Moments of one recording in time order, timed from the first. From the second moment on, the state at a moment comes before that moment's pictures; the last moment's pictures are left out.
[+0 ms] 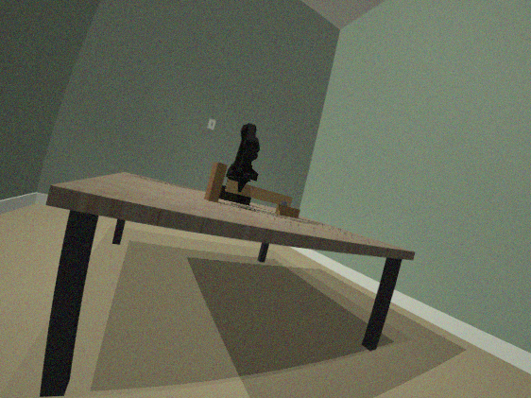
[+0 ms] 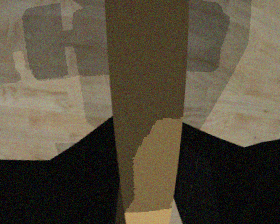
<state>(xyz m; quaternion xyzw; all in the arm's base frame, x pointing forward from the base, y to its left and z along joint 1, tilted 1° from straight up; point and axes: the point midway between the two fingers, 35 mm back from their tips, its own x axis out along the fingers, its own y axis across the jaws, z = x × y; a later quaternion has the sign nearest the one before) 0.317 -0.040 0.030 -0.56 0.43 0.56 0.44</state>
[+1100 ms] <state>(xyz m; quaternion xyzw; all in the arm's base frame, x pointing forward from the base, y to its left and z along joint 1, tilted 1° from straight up) 0.319 -0.051 0.030 -0.56 0.43 0.56 0.44</state>
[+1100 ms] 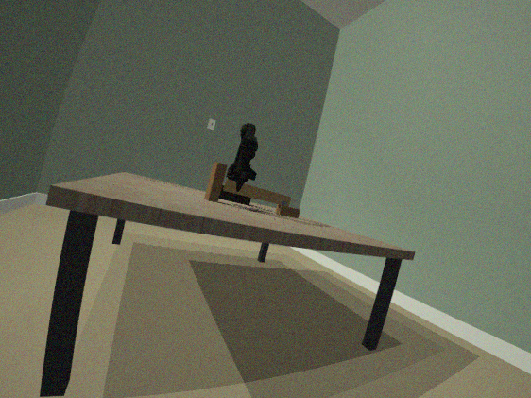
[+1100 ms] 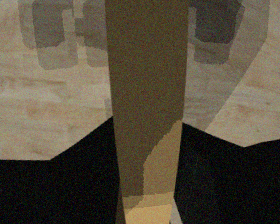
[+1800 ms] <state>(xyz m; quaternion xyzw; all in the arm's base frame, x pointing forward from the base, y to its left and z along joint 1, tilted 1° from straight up) 0.321 -0.057 0.029 -0.56 0.43 0.56 0.44</state>
